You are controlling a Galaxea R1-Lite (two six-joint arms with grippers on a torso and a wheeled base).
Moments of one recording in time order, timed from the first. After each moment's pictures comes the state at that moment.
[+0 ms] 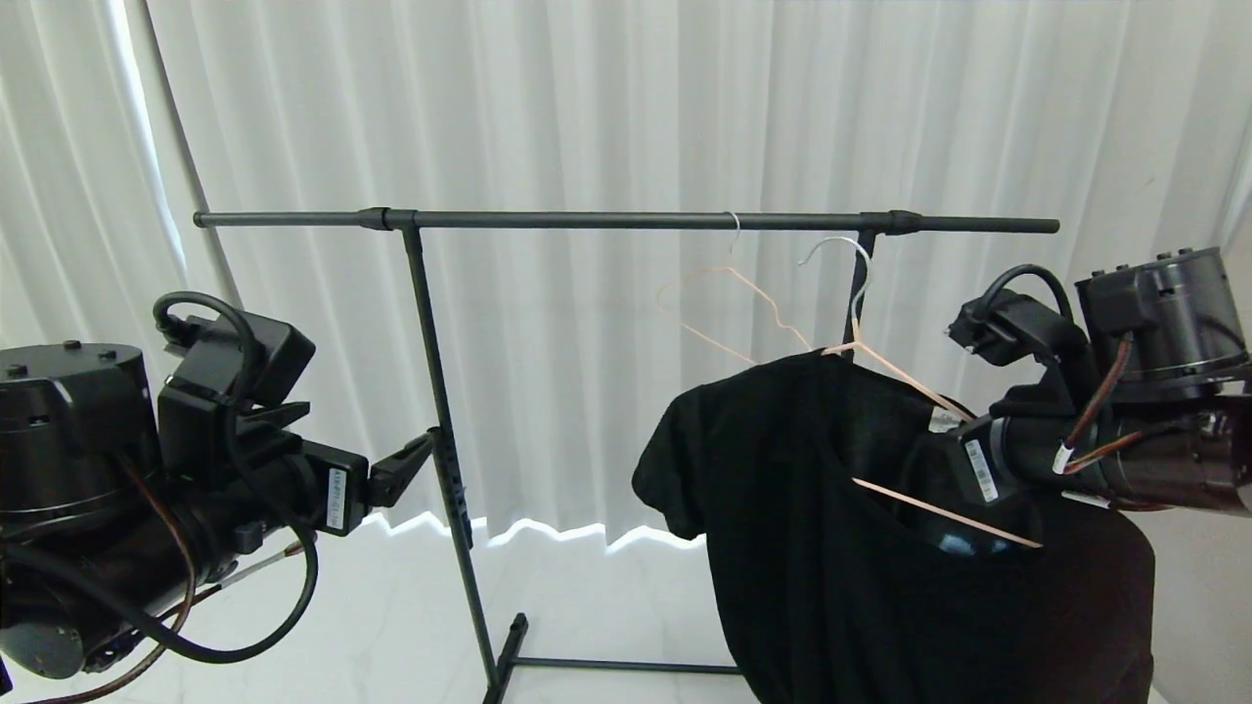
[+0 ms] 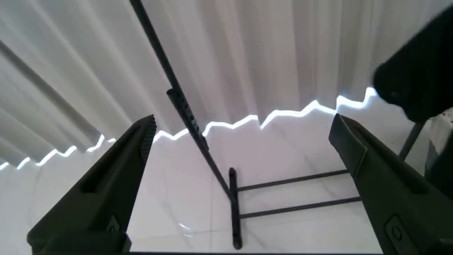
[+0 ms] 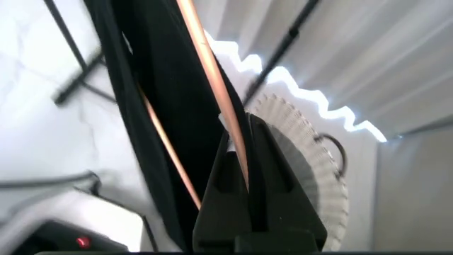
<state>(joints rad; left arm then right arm) -0.28 1.35 -0.52 -0.53 0.16 0.21 0.54 1.53 -0.97 0.03 -0.17 -0.04</state>
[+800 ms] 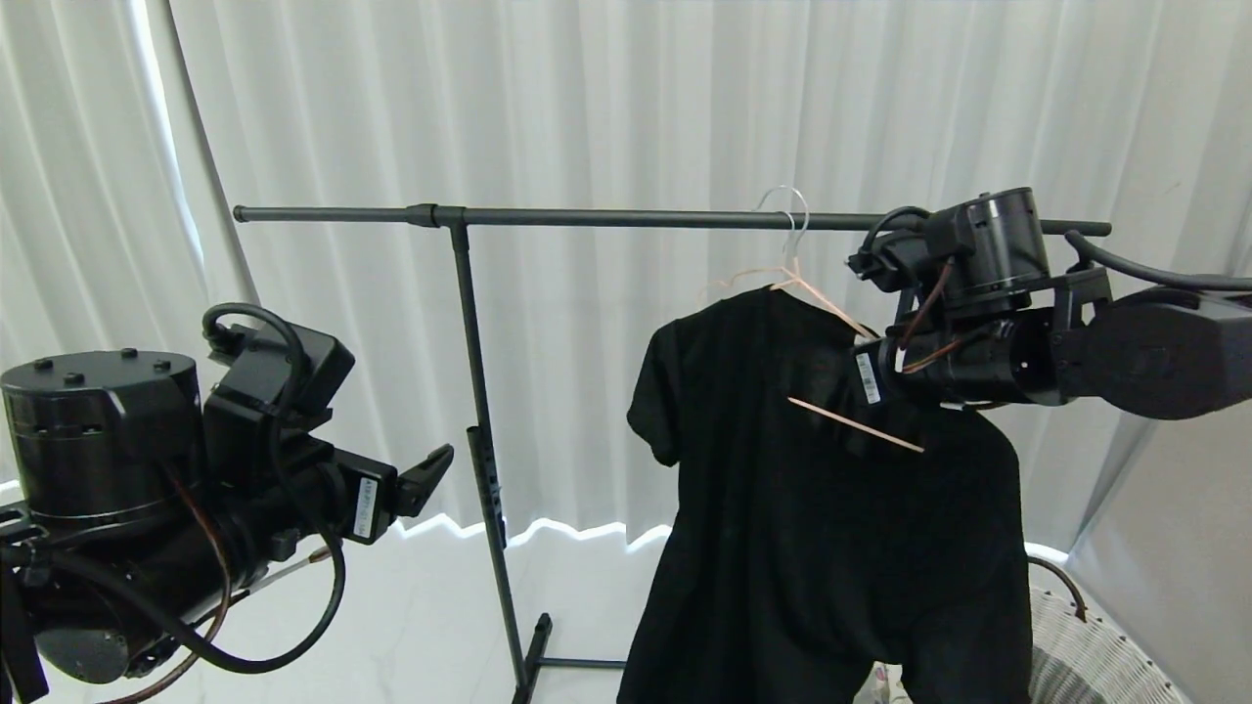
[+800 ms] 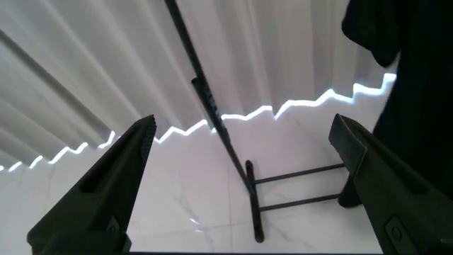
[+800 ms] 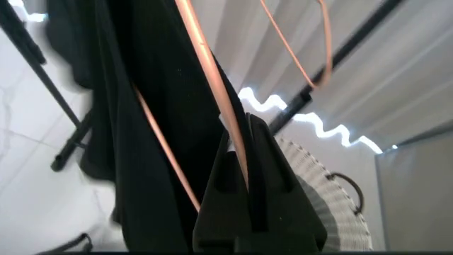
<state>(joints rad) -0.36 1.39 -0.52 -0.53 0.23 0.23 0.55 1.82 -1.35 0.05 -0.29 0.01</state>
